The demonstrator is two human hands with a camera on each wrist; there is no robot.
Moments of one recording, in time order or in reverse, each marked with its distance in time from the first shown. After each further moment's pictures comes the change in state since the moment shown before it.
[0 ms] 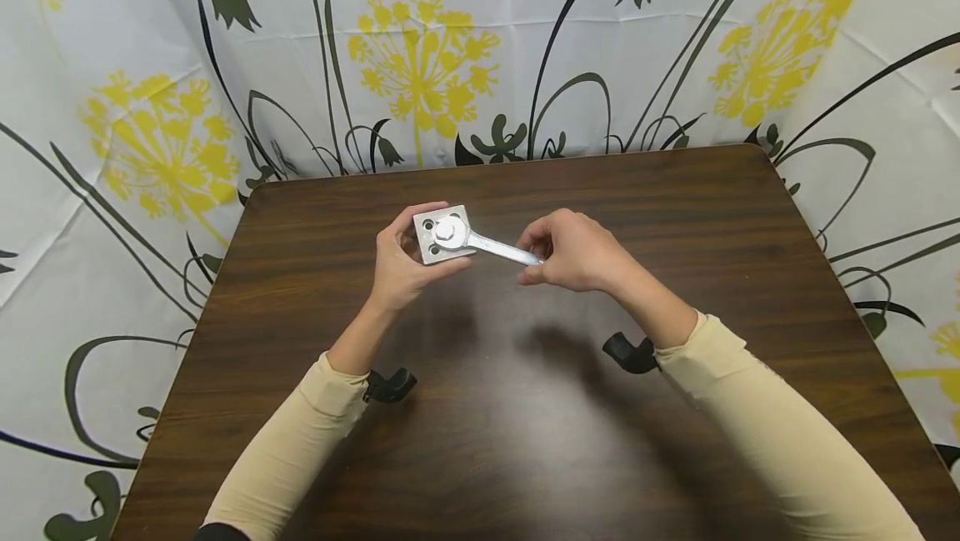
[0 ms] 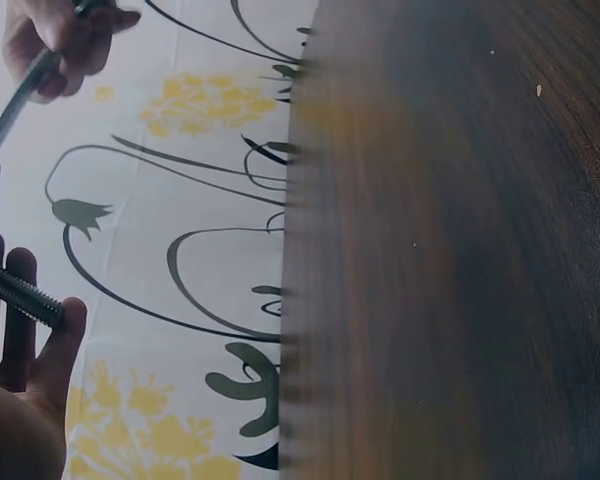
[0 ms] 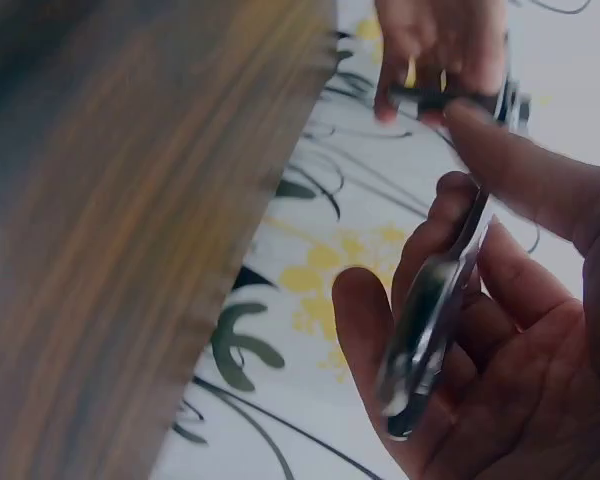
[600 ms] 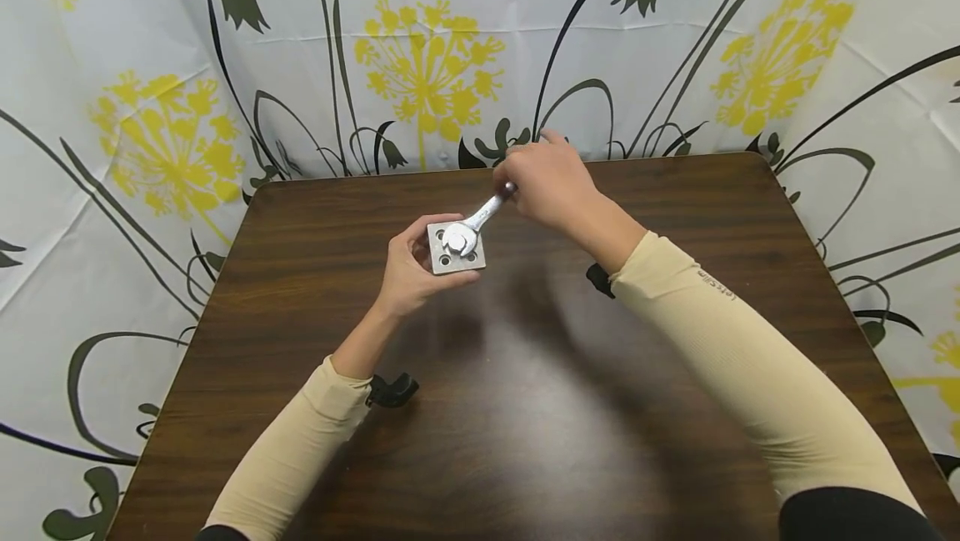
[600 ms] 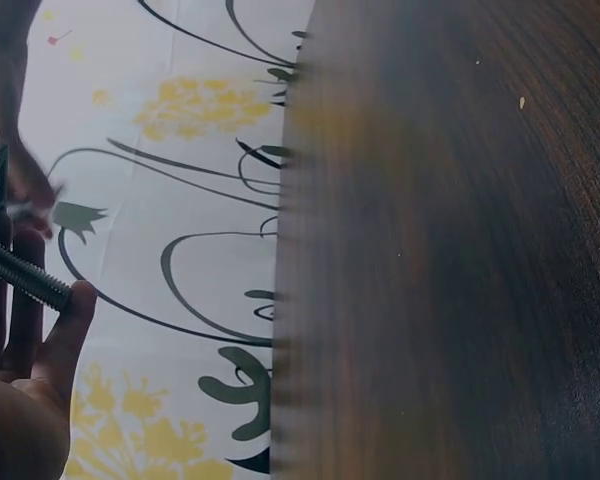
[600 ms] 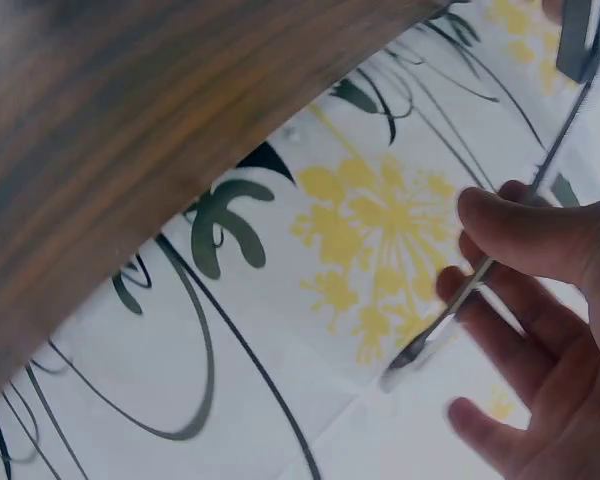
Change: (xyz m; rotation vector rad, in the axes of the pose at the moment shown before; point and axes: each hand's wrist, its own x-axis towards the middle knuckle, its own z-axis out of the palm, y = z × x) left_hand -0.006 -0.001 0.002 -0.009 -0.055 -0.064; right_hand 0.070 -0.023 -0.030 -0.641 0.204 -0.282
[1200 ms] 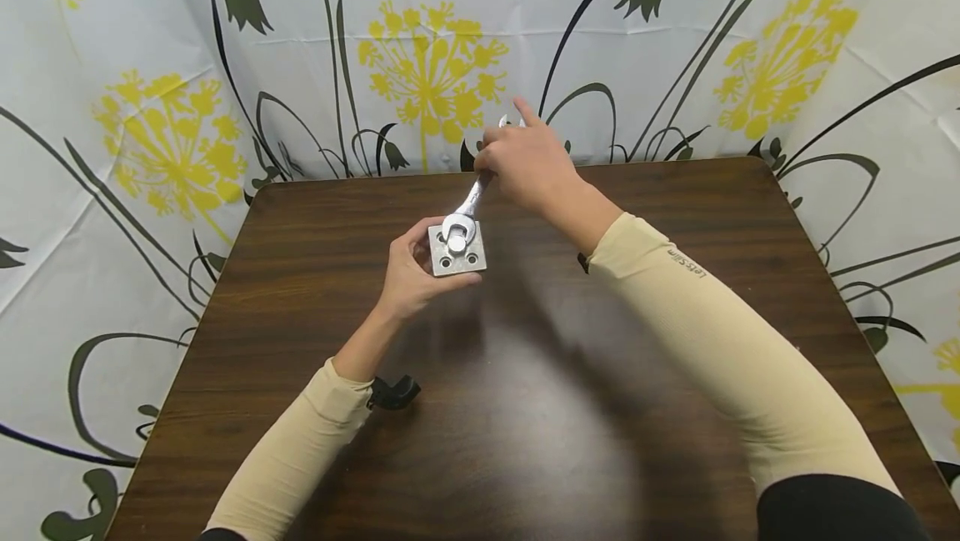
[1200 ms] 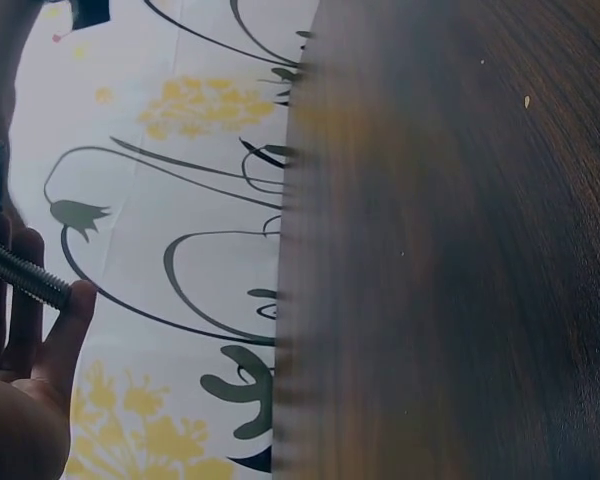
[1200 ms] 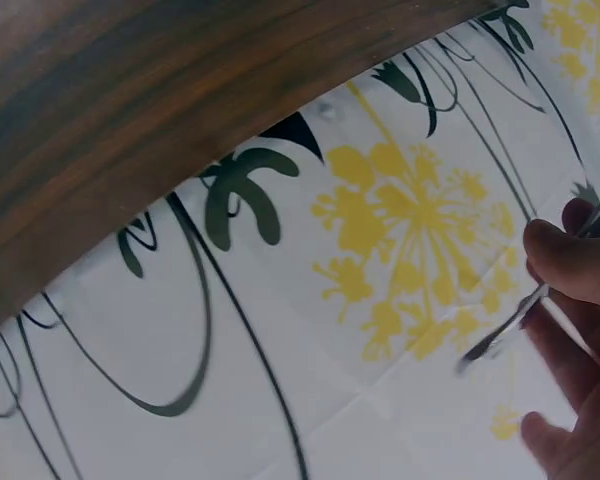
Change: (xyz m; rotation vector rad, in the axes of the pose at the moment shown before) left_hand -0.001 0.005 0.001 0.023 0.038 -0.052; right_hand 0.031 0.002 0.003 -0.094 0.120 -0.161
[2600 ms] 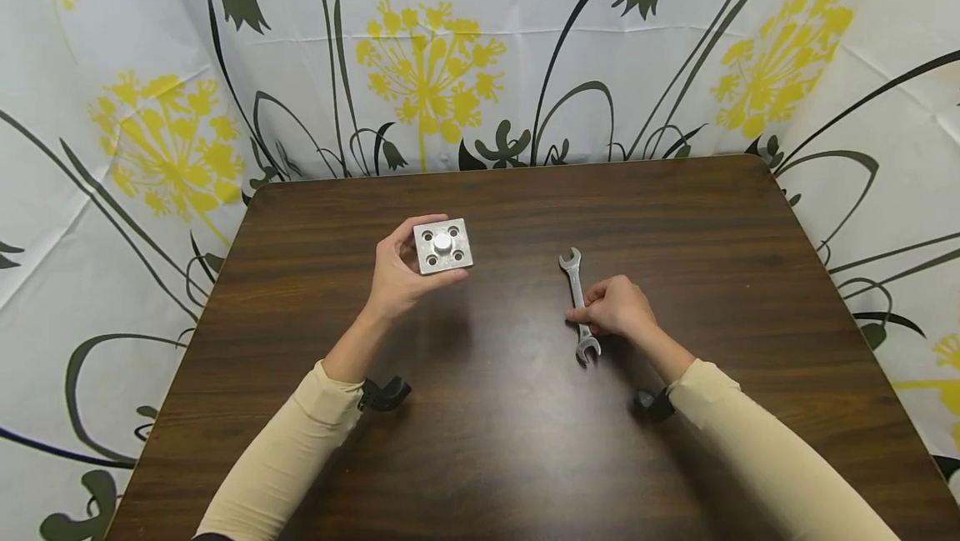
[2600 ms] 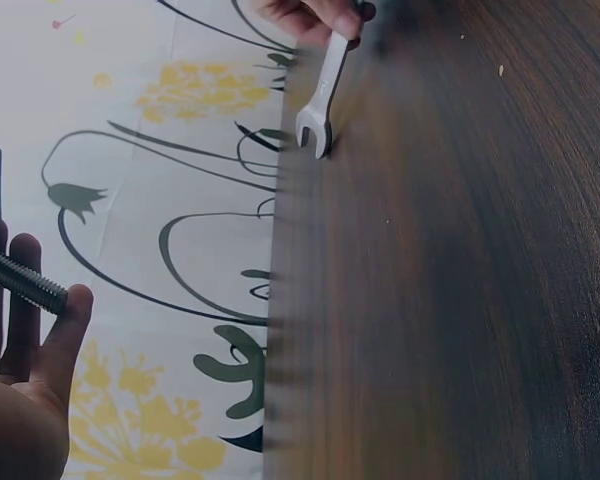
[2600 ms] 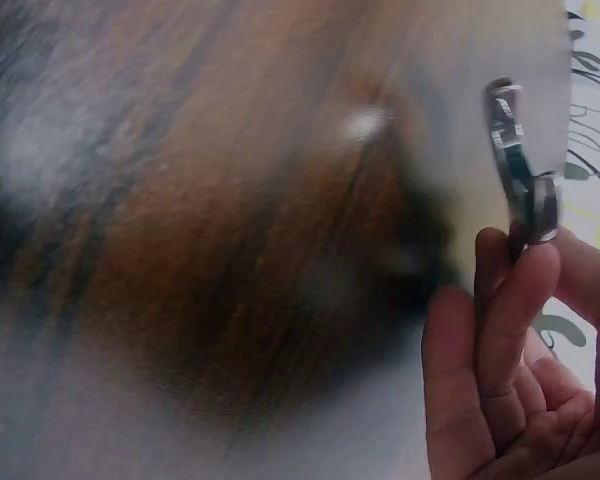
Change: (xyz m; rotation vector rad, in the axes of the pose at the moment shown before) left_hand -0.001 -0.005 -0.014 -0.026 0.022 0.042; right_hand -0.189 -0.010 0.109 0.808 -0.356 0.966
